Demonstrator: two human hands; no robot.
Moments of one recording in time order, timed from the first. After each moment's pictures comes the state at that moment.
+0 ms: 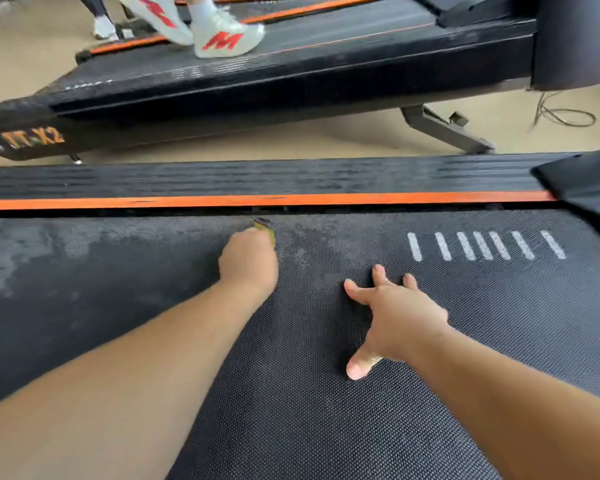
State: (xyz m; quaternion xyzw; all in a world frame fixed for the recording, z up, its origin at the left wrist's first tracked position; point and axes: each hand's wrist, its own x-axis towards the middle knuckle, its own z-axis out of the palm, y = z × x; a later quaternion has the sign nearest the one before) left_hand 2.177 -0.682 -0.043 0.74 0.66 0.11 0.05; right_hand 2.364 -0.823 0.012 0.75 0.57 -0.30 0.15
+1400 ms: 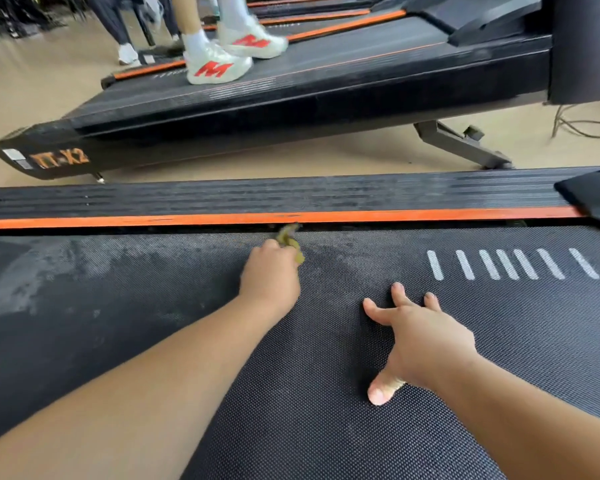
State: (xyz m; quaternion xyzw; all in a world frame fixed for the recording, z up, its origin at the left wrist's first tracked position) left_hand 2.181 -0.691 -0.034 0.81 0.58 0.11 0.07; right_hand 2.363 -0.824 0.010 0.76 0.57 -0.29 0.13
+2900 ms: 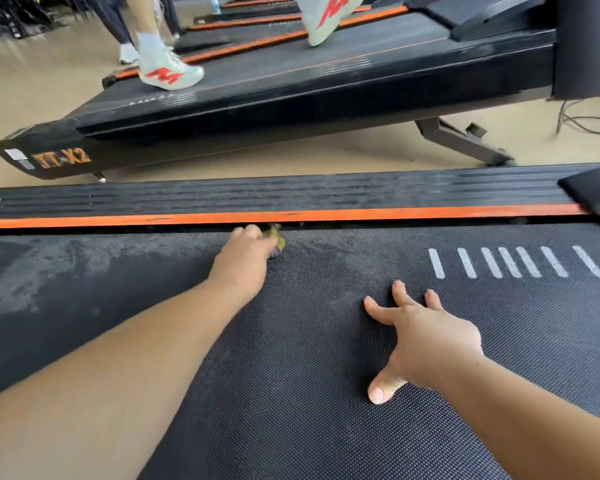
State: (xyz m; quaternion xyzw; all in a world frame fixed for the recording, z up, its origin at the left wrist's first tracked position) left_hand 2.133 -0.649 -0.049 0.83 0.54 0.11 0.03; right_hand 2.366 -0.828 0.009 0.76 0.59 -0.26 0.13
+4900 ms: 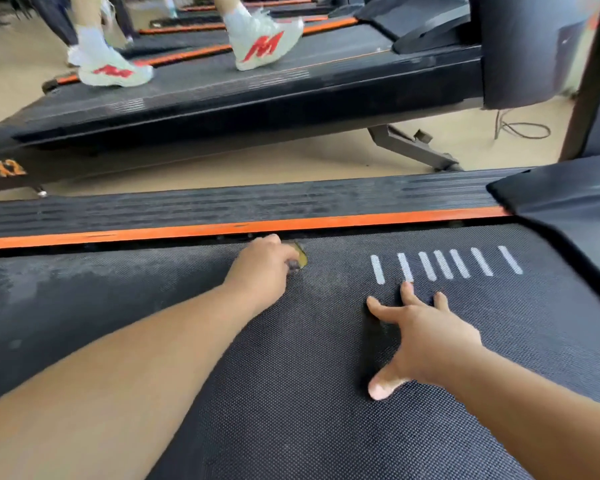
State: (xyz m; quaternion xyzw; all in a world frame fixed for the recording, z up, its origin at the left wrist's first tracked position) left_hand 2.245 -0.675 -0.028 0.87 0.47 0.13 0.11; right_hand 2.443 -0.844 0.011 0.79 0.53 -0.28 0.11
